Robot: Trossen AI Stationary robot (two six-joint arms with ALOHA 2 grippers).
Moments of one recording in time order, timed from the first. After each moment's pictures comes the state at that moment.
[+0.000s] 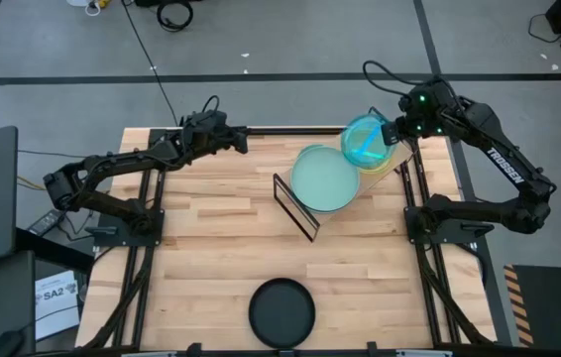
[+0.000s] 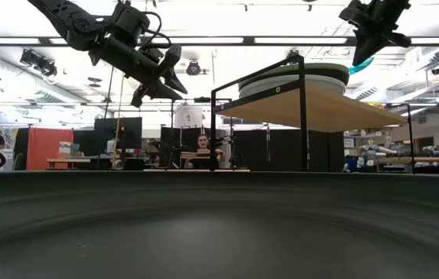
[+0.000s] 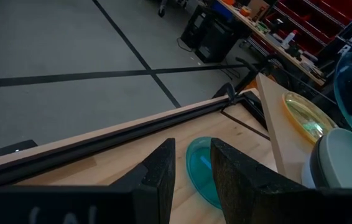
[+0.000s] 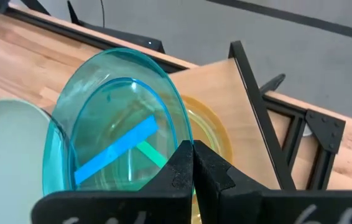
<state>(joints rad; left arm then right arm) 0.60 1.34 0.76 0.28 -0.08 -0.53 -0.85 0.99 1.29 -1.16 0.06 0.32</state>
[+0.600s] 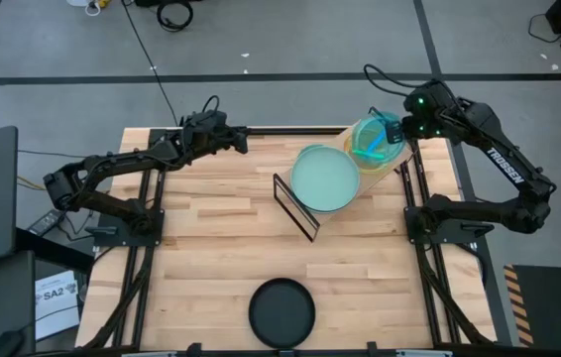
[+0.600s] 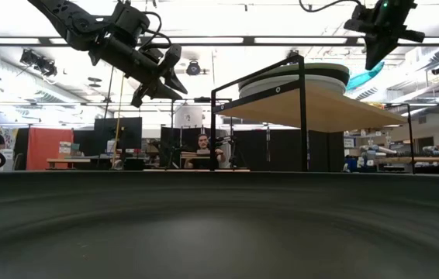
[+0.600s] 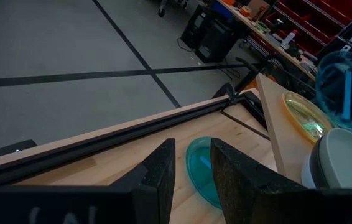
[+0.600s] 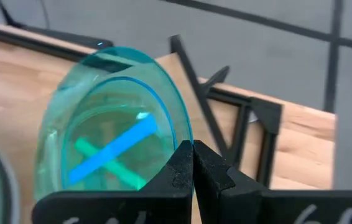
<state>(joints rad) 0.60 1.34 0.76 0.28 -0.08 -0.53 -0.85 0.99 1.29 -1.23 0.25 0.37</state>
